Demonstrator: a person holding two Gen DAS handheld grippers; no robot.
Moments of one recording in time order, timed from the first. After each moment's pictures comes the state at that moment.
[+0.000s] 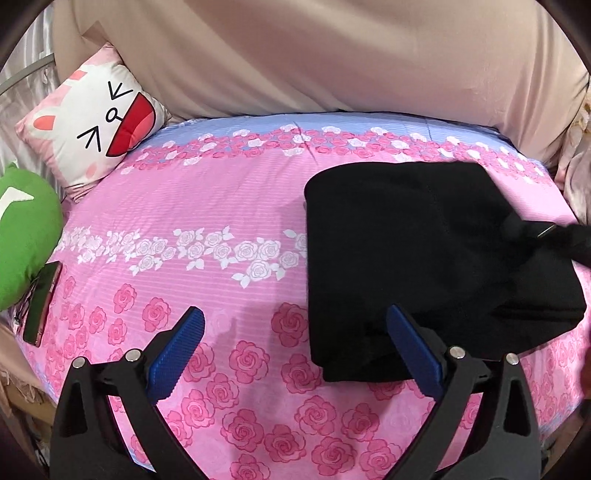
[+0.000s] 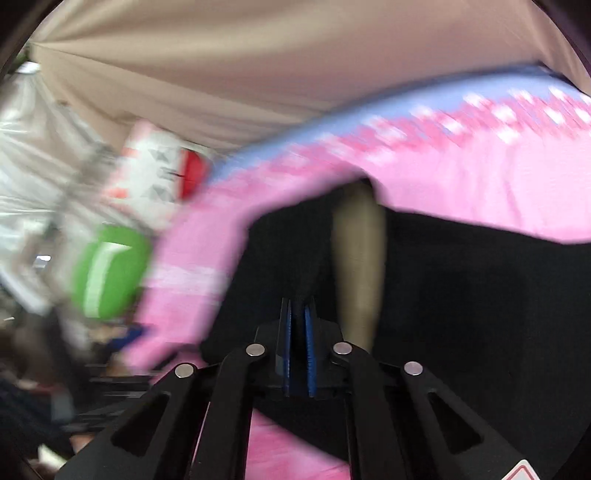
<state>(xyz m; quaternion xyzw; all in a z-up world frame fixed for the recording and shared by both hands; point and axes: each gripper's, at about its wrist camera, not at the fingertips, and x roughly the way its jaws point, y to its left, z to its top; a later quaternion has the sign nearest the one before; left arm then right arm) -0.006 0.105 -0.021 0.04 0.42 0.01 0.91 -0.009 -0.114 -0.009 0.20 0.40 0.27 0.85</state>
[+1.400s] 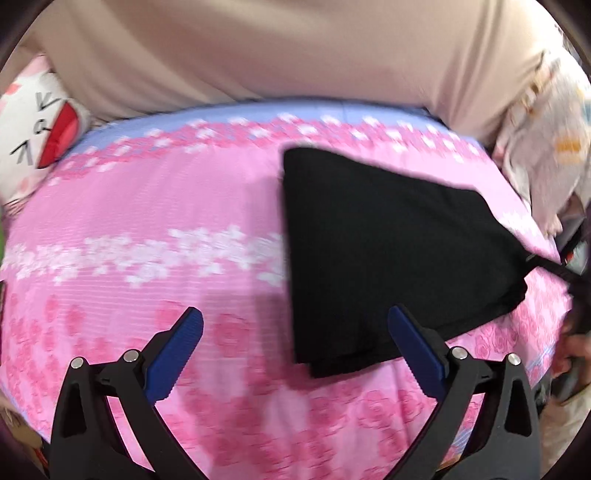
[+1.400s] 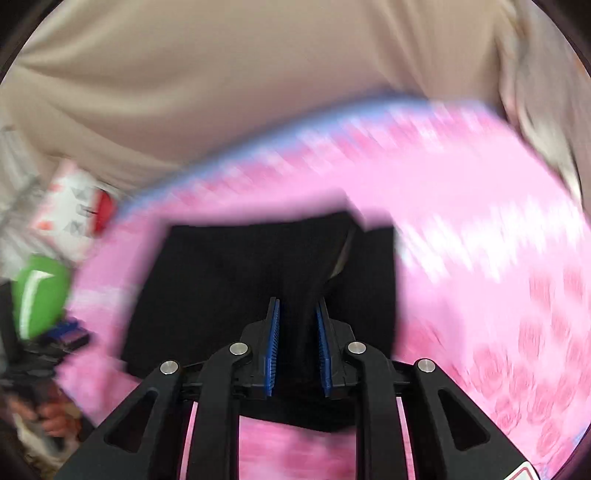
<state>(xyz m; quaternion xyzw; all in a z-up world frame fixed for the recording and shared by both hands) -0.006 0.025 -0.018 0.02 0.45 -0.12 0.88 -0.090 -0.266 -0.049 0.17 0.40 0.05 0.90</state>
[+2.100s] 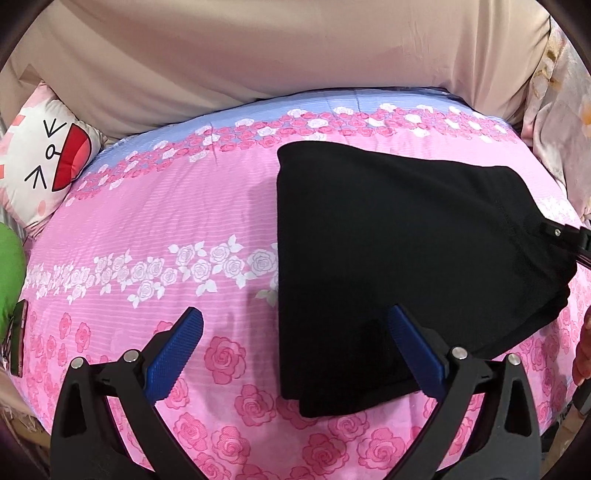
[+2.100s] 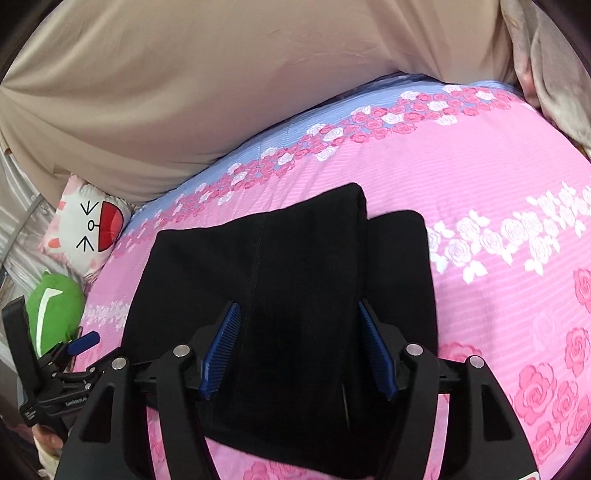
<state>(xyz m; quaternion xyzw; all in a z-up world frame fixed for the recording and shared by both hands) 0.010 -0.005 -0.035 0.08 0.44 -0.06 0.89 -0.060 -0.258 -0.053 0.20 0.38 0.08 0.90</state>
